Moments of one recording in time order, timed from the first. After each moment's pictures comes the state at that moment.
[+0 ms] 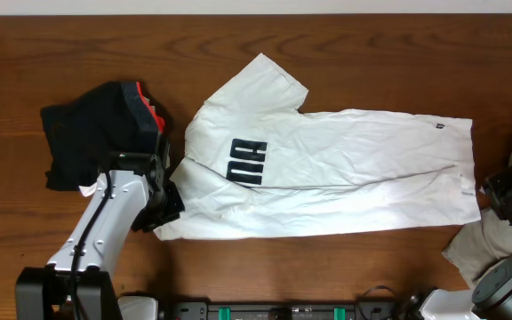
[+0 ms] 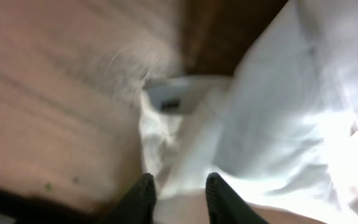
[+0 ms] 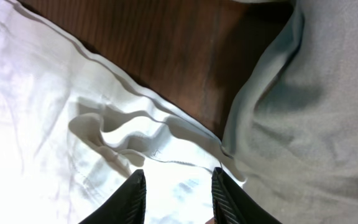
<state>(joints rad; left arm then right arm) -0.08 1.44 0.85 -1.09 -0.04 -0.51 -0.73 1.59 1.02 -0.80 -0.15 0.43</state>
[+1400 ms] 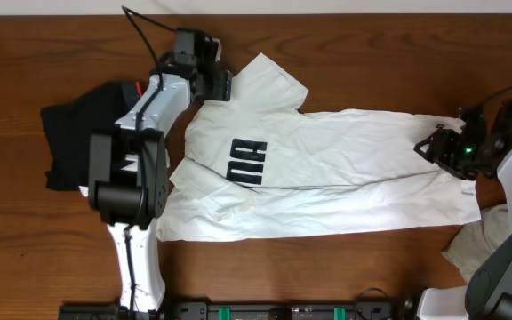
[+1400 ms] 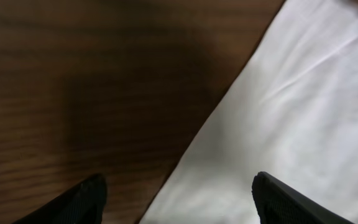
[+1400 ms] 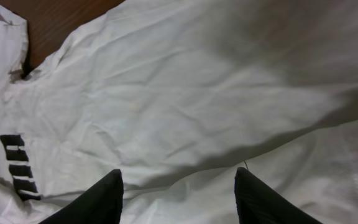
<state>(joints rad) -0.16 2.22 1.63 -0.44 0.14 -0.04 -0.40 1.59 1.06 -0.77 -0.46 0.07</state>
